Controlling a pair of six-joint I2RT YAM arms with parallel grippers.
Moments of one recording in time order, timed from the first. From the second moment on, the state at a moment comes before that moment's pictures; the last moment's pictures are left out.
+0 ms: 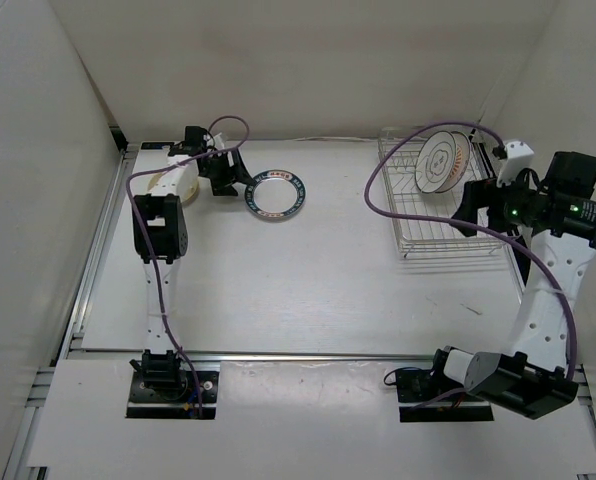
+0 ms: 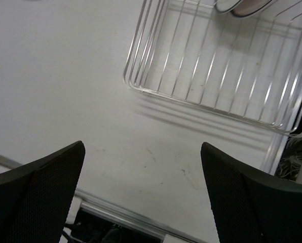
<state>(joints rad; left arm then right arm) -0.04 2.53 2.20 -0.68 0.60 -0.30 -0.36 1.19 1.53 -1.23 -0.61 -0.47</state>
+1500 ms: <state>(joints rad) -0.11 1.52 1.43 -0.79 0.79 0.04 -0.16 2.19 2.20 -0.83 -0.13 -0.27</state>
